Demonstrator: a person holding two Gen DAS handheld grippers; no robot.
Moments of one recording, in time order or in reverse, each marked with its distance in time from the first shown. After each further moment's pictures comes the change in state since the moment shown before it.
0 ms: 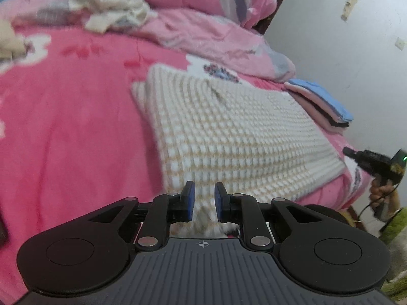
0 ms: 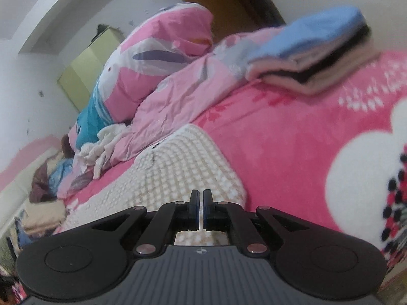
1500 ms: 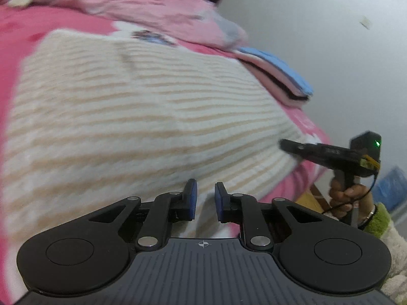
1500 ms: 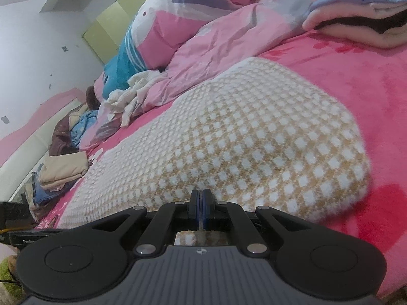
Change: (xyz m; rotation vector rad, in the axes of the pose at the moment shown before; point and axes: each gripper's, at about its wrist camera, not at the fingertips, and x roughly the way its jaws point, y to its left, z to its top) left arm 0.086 -0.045 0.000 -0.012 0.133 -0.248; right arm 0.035 0.060 -0.049 -0.033 0.199 0.094
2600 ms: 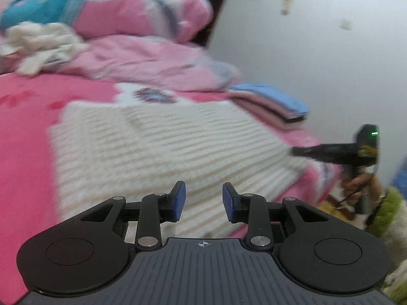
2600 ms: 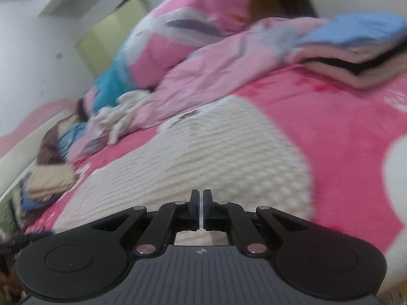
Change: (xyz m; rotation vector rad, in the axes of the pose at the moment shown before) left arm -0.038 -0.034 0.009 0.228 -0.186 0.012; right arm -0.026 0.007 0.021 -0.080 -0.066 -0.042
